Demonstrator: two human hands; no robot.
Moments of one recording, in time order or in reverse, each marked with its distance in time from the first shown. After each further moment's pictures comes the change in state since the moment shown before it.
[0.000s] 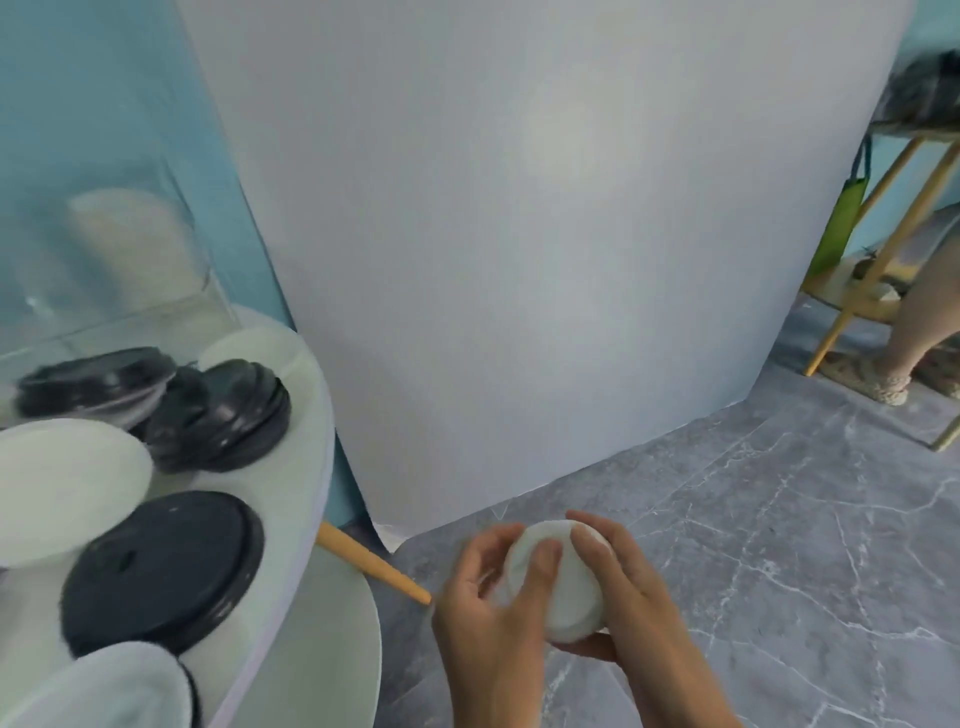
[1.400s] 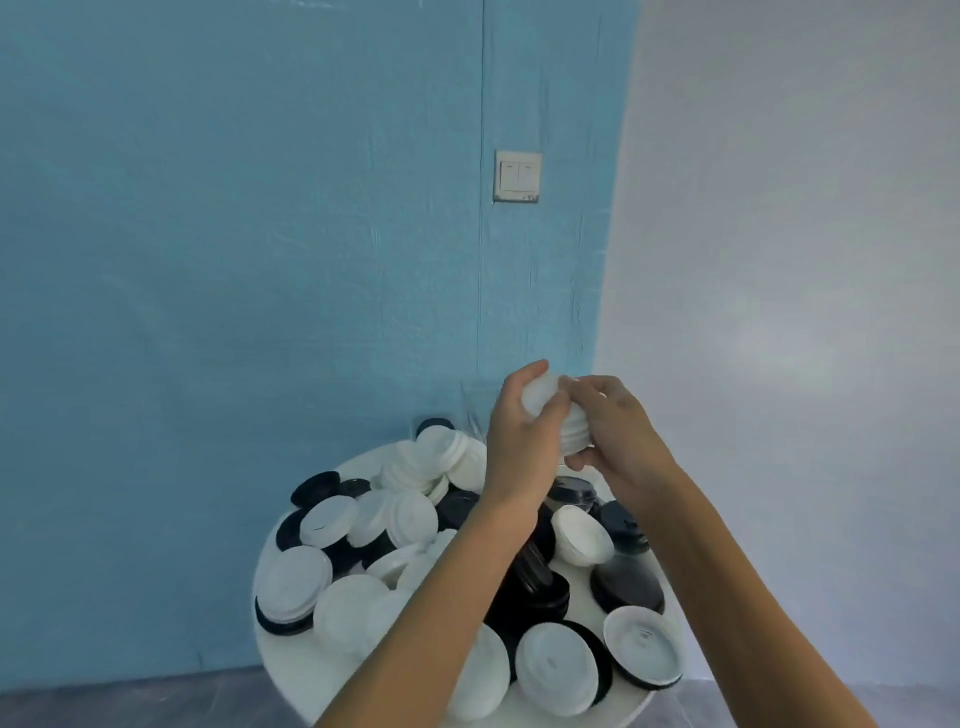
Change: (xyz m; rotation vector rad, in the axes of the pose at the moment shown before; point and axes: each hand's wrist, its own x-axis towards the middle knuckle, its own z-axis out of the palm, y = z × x) left_hand -0.045 0.374 -0.279 -0.128 0.045 0.449; right_hand -0.216 -0.242 0.331 -0.139 -0.474 -0.407
